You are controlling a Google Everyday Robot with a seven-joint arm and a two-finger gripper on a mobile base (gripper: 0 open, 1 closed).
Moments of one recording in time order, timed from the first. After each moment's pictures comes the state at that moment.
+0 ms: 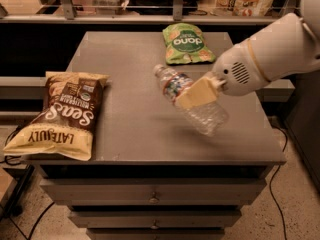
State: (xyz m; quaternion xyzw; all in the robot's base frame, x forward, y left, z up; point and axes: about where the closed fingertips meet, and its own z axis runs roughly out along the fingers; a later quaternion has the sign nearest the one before) arm 0.473 -0.057 0.934 -0.40 0.83 0.27 0.27
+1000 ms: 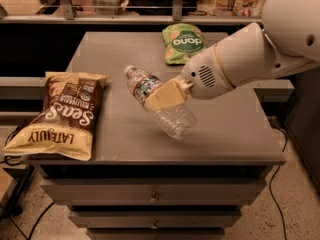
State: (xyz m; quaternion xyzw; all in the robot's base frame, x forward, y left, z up) arm 0.468 0.005 0.932 -0.40 0.81 0.33 0.27
